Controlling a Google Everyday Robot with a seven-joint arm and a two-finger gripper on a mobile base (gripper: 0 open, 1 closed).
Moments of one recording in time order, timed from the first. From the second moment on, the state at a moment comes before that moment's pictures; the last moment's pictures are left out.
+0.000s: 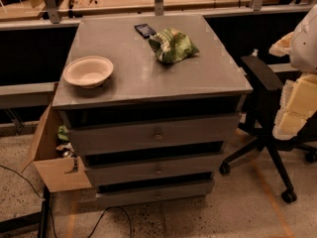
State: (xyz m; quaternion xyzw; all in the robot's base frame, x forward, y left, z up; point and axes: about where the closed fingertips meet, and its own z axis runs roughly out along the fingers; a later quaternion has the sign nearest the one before) arm 0.438 -0.217 0.976 -0.60 0.78 -0.03 0.16
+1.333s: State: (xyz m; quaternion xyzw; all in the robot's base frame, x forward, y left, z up) arm 0.519 -0.231 0.965 -0.54 0.76 0.05 0.36
